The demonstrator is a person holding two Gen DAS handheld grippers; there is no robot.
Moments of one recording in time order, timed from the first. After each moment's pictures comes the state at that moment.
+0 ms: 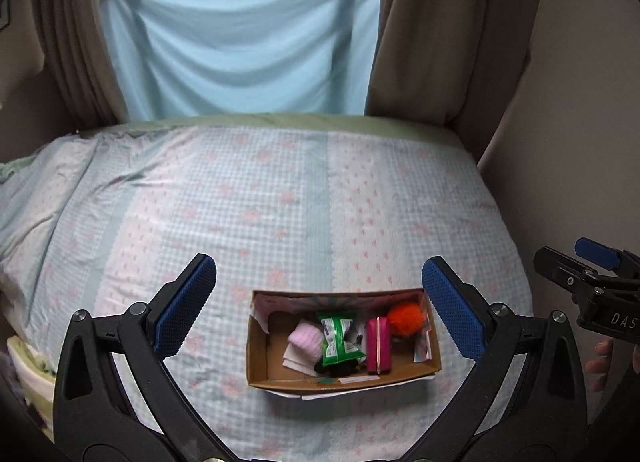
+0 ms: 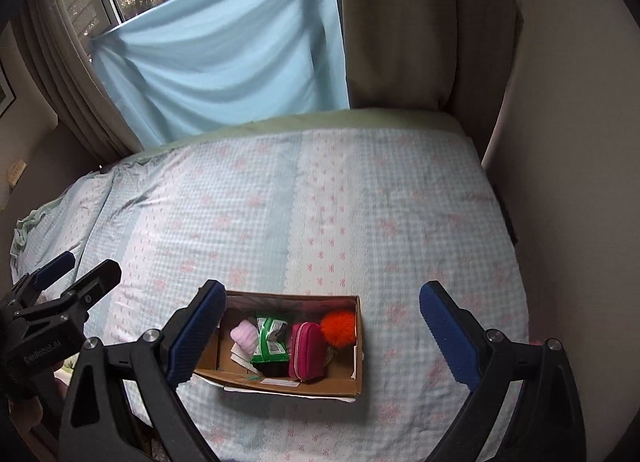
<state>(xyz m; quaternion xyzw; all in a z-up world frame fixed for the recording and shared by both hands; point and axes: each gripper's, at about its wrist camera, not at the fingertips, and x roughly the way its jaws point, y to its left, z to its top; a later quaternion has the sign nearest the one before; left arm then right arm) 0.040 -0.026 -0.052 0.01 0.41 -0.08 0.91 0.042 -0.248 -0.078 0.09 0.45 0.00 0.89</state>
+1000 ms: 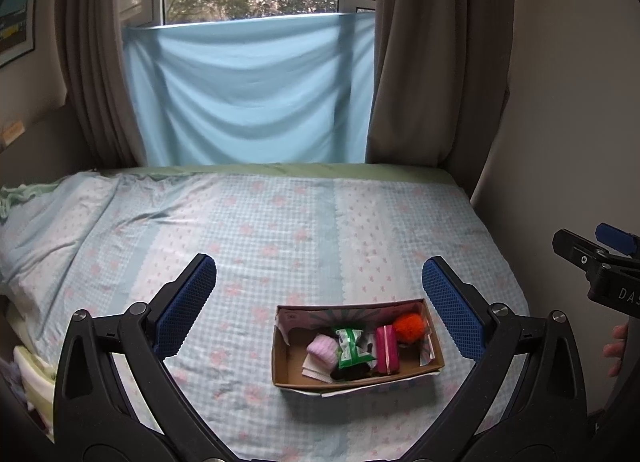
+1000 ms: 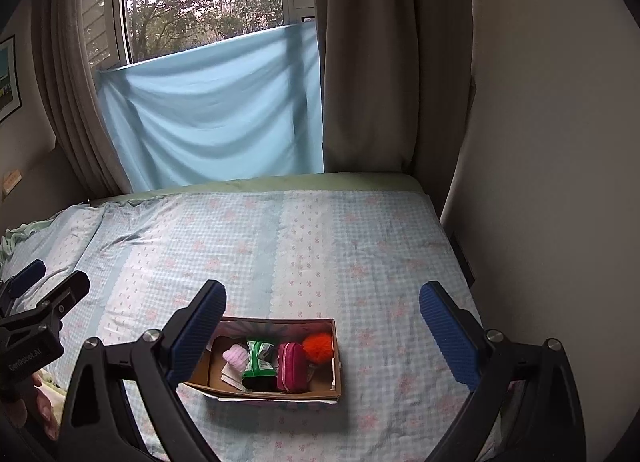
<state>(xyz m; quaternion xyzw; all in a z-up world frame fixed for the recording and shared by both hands) -0.058 0.007 0.001 0.01 0.31 -0.08 0.95 -0.048 -0.221 -0.022 0.05 0.35 -0.06 0.93</state>
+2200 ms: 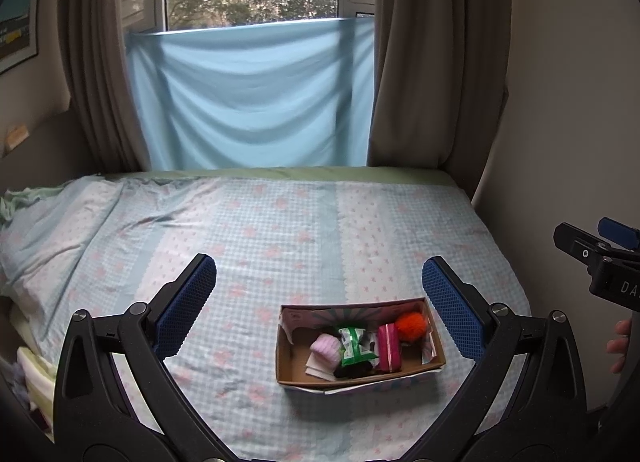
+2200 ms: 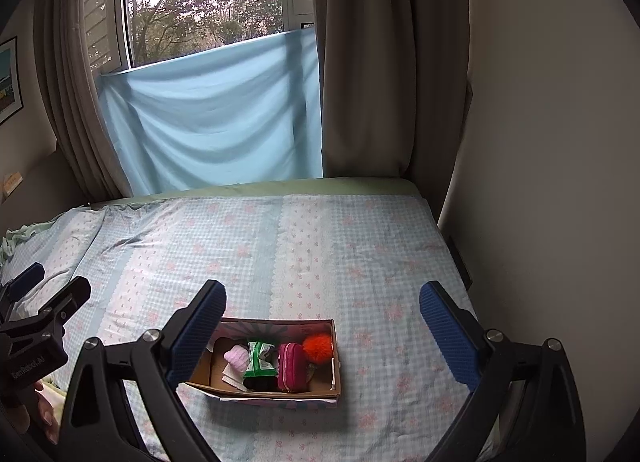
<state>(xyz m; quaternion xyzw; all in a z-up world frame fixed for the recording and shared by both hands) -0.069 0.007 0.003 0.02 0.30 -0.07 0.95 -0.054 -0.229 -0.016 0.05 0.34 -0.06 0.94</state>
